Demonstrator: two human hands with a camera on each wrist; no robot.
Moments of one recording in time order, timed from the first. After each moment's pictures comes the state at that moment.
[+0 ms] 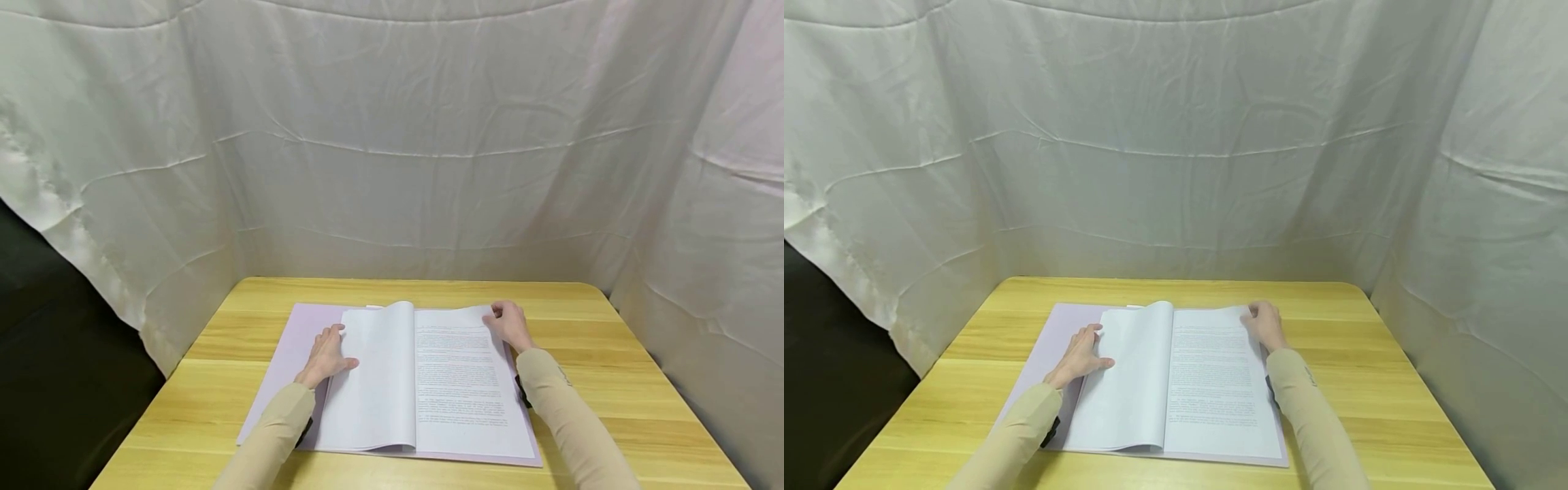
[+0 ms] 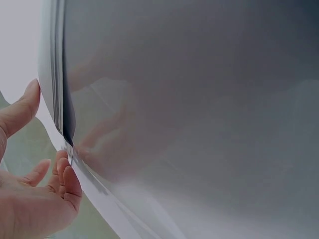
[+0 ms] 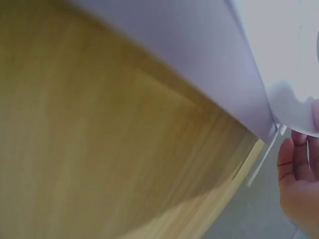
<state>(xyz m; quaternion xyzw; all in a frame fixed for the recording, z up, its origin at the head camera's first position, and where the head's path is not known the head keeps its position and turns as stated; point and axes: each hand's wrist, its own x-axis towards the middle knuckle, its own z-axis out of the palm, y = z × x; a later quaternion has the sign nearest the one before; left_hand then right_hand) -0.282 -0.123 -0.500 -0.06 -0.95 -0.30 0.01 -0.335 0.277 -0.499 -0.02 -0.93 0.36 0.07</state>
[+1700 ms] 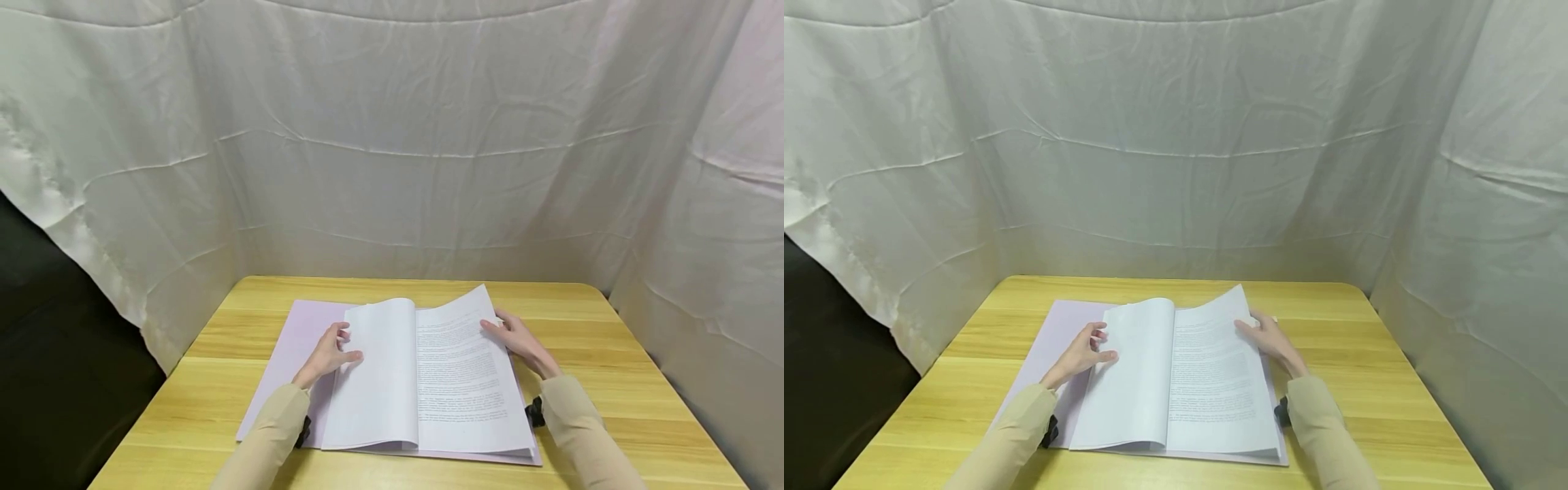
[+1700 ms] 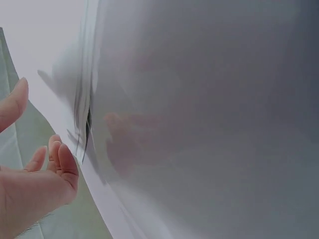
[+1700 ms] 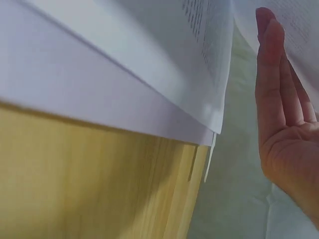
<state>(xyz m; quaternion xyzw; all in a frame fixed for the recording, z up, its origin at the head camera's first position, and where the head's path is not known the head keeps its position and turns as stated) -0.276 -0.126 -0.493 -0.07 -0.87 -0.49 -0.04 -0.285 0.287 -0.480 0.07 -0.81 0.57 -0.13</state>
